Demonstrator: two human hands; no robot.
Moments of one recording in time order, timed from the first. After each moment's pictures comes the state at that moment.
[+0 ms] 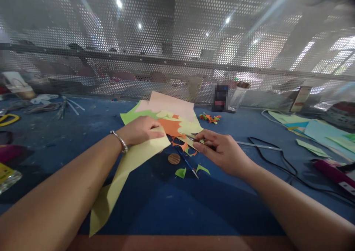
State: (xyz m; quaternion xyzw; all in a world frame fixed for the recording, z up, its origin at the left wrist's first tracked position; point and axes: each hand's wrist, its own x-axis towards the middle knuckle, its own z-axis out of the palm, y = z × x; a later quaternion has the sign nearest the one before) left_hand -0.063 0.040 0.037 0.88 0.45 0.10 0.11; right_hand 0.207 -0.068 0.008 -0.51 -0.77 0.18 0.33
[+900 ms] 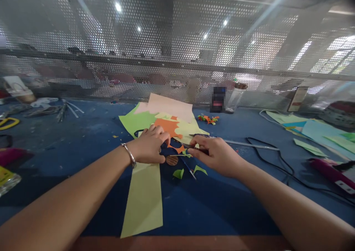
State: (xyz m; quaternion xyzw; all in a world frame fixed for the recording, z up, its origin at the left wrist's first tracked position) left_hand -0.034 0.011 0.015 0.92 0.39 0.03 0.02; right_hand 0.208 -0.062 0.006 -0.52 -0.81 0.14 0.24
